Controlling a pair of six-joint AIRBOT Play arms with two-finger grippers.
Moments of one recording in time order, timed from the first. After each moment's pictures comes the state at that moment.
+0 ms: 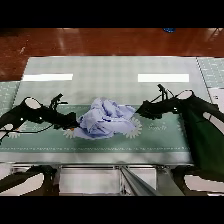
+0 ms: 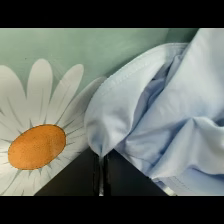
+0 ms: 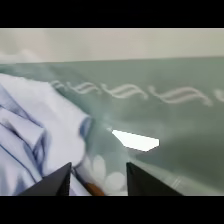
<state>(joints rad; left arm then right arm) -0.01 -1.28 0.62 0.86 -1.08 -1.35 0.09 -1.47 0.81 -0.66 0.96 1.30</state>
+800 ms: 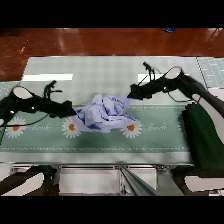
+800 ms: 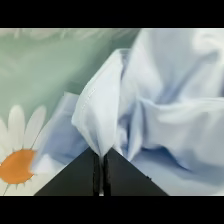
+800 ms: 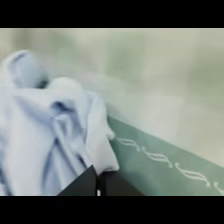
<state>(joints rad) 0.03 -1.21 0.82 0.86 -1.14 -1.35 0.20 -1.55 1.24 -0.77 1.05 1.35</state>
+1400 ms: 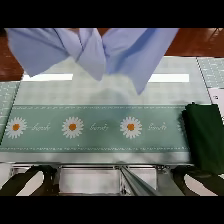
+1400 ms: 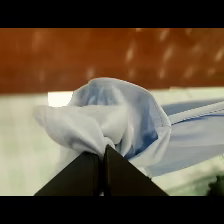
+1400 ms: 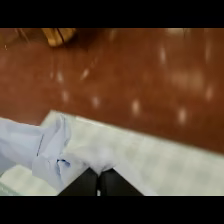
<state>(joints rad) 0.17 -0.97 1.73 0.86 -1.24 -1.44 0.06 -1.10 1.94 -0.94 1.16 1.48</state>
